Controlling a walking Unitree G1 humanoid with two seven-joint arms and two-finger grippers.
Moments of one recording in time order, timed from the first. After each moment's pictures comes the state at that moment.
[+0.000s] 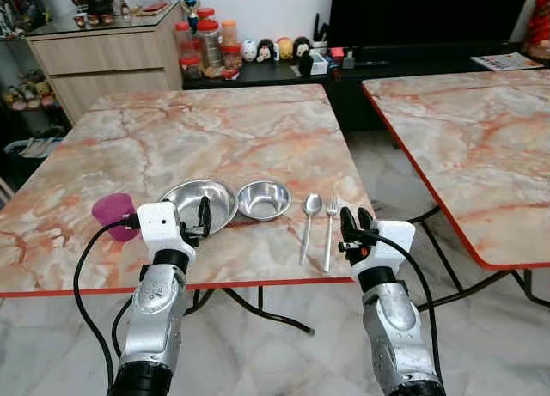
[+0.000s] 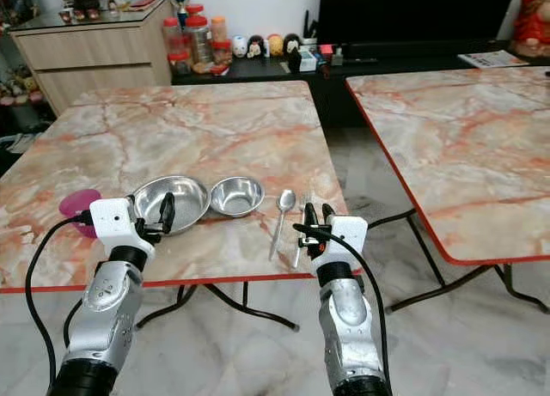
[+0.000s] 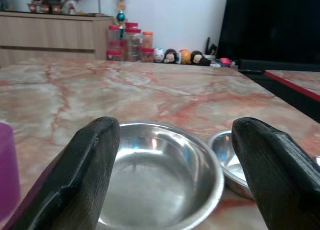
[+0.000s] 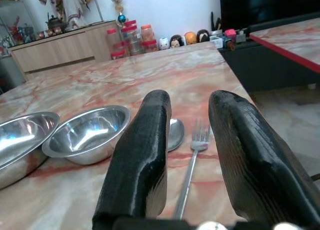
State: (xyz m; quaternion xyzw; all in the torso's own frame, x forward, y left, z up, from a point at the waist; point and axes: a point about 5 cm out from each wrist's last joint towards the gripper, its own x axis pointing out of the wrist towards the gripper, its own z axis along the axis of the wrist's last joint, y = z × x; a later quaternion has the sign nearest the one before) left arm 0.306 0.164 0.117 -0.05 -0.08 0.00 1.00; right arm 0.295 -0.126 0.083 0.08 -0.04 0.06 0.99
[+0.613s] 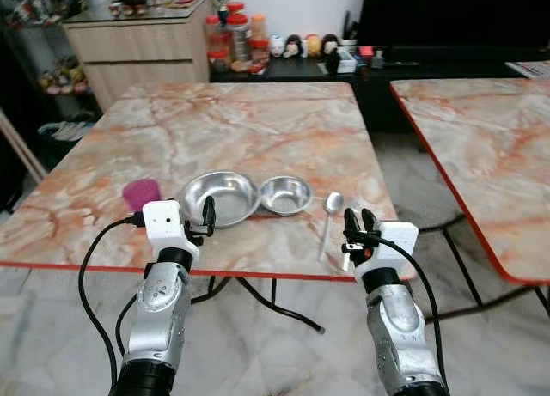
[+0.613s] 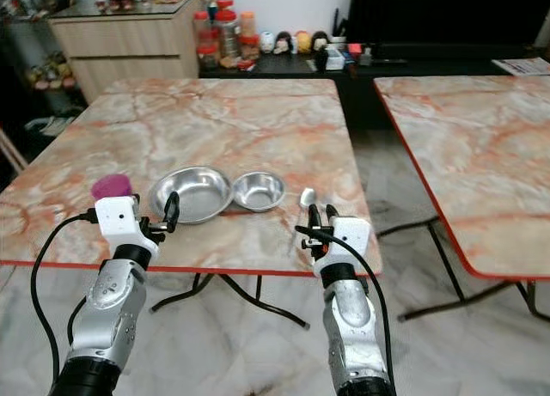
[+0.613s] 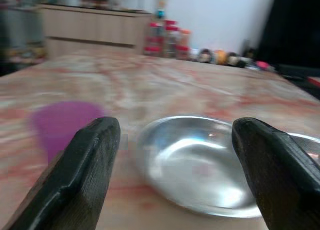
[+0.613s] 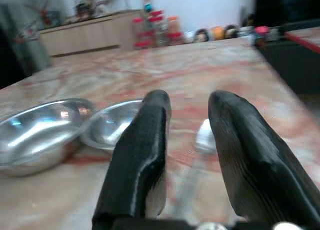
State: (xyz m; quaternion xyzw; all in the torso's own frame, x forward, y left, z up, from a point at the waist) left arm 0.309 0.162 0.119 -0.05 -0.08 0.00 1.00; right arm 0.294 -0.129 0.083 0.07 -0.04 0.05 1.00
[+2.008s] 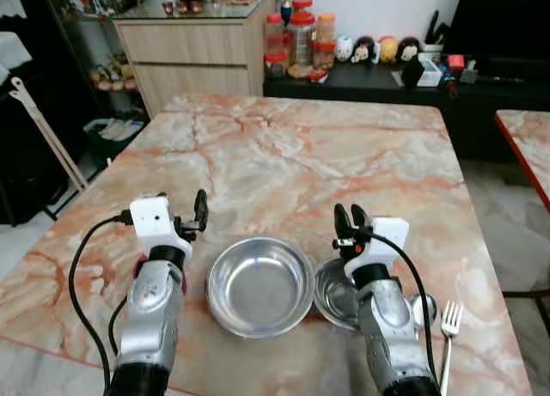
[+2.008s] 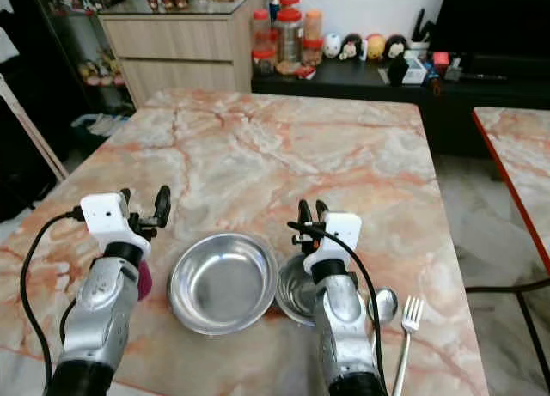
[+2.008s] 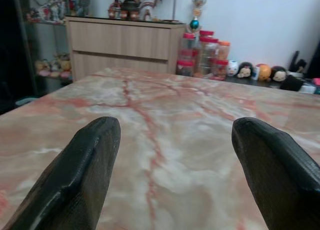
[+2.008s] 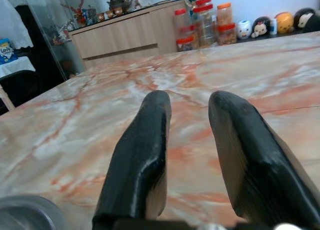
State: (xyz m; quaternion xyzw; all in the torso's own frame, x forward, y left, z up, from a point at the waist) left arm 0.303 0.166 0.129 -0.06 -0.10 -0.01 0.99; right arm 0.298 -0.126 0.086 0.08 -0.04 0.06 0.99
